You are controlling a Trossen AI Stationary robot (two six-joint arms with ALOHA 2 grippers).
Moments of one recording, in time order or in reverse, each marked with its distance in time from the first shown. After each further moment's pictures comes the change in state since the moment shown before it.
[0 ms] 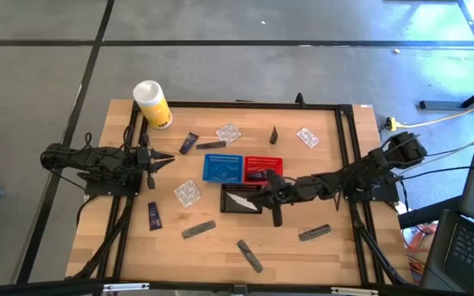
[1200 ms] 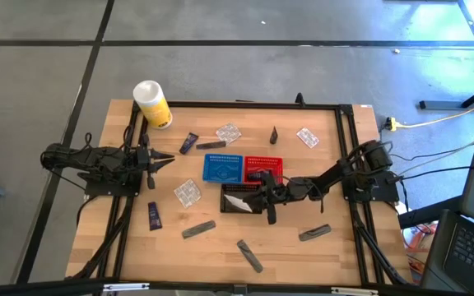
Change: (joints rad) left arm 0.000 0.000 0.000 0.000 0.000 0.000; right arm -0.071 0.334 -0.053 0.451 -0.101 0.062
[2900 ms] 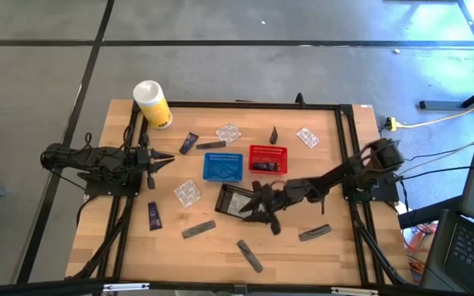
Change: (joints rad) left arm 0.000 0.000 0.000 0.000 0.000 0.000; right arm 0.047 -0.111 0.136 -0.261 -0.186 -0.063
